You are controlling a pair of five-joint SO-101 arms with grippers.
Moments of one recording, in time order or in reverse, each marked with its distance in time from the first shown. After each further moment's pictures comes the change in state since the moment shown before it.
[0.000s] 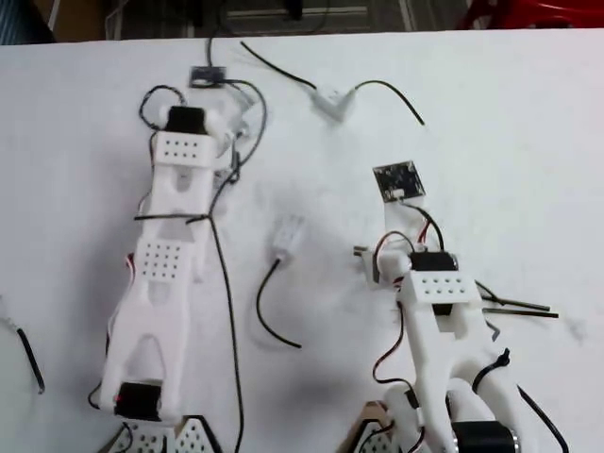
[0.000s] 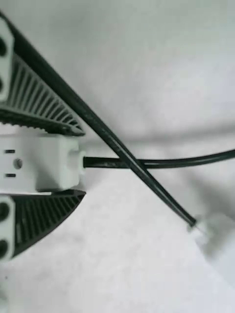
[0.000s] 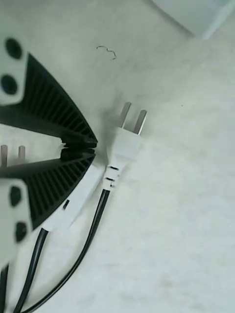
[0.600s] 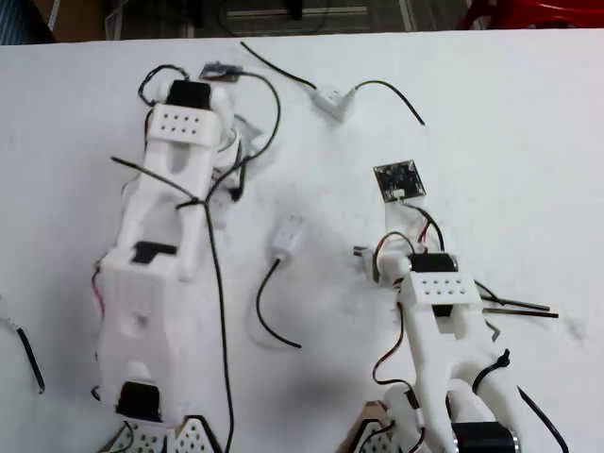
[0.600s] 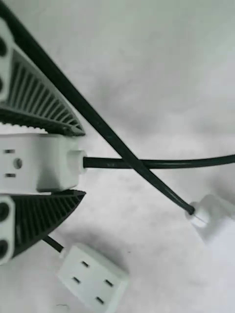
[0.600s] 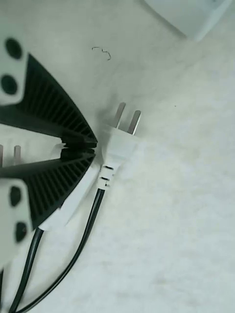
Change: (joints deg) left arm 2.0 -44.1 59.2 -1.1 -1.2; right arm -0.2 0.0 0.1 -0.7 0.0
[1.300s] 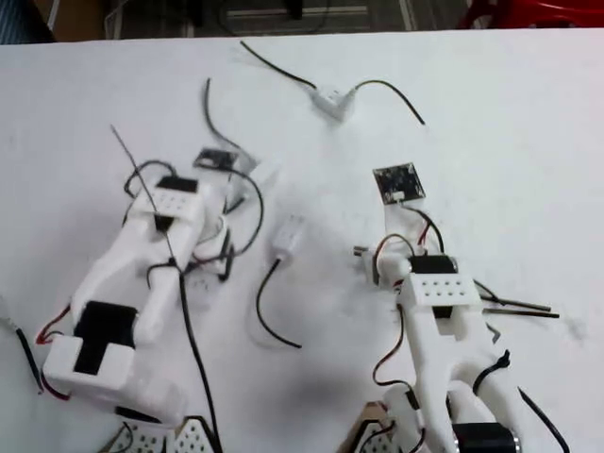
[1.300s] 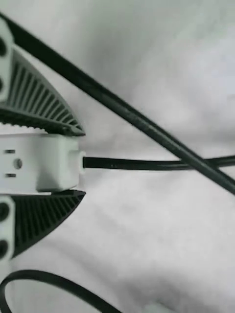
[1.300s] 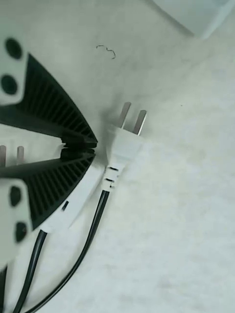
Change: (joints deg) left arm -0.1 -29.9 65.0 -33.5 -5.4; right arm 0.0 0.0 0.8 0.0 0.0
